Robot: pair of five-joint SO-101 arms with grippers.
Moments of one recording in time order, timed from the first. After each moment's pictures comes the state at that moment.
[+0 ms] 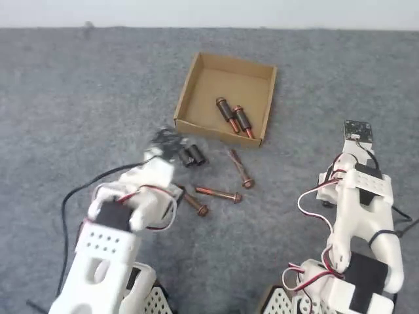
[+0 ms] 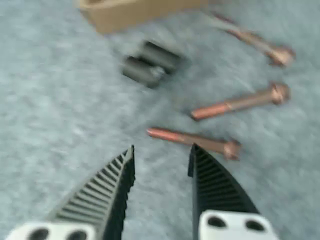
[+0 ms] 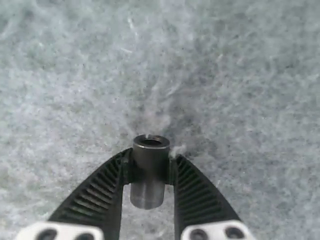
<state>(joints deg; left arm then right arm) 10.0 -53.5 64.1 65.1 -11.1 17.1 -12.8 50.5 47.5 10.5</state>
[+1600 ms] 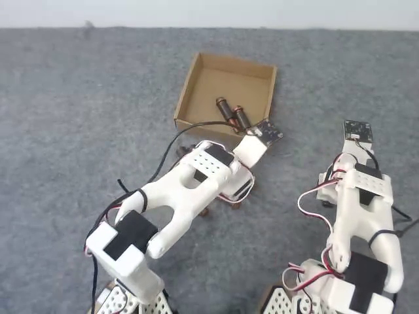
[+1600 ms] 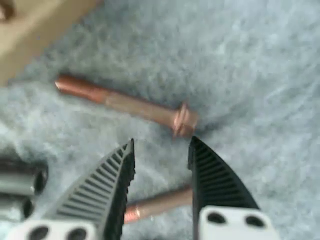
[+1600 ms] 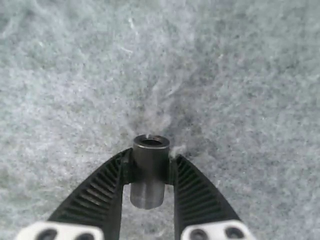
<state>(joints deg) 30.9 10.7 27.3 51.2 -6.6 17.0 -12.8 50.5 47.5 10.8</state>
